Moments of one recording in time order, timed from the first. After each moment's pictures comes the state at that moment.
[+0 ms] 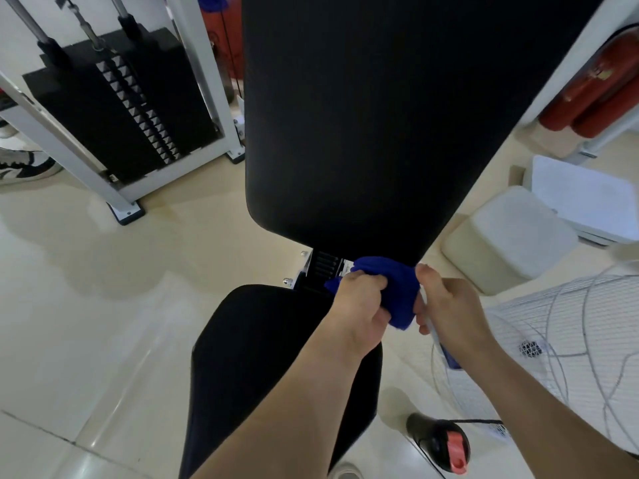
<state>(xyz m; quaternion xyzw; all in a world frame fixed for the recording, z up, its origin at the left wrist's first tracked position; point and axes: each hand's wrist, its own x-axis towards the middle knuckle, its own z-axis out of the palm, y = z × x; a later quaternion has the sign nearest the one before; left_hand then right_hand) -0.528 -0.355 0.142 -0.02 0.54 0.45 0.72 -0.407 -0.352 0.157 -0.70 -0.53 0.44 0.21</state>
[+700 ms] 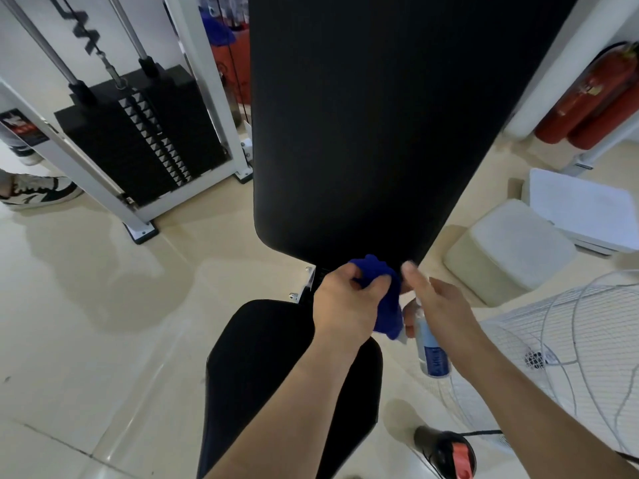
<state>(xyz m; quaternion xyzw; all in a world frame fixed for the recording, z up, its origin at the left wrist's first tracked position) -0.544 -0.374 0.198 0.37 0.73 0.36 0.46 -0.411 -0.352 0.200 -0.65 -0.48 0.55 0.22</state>
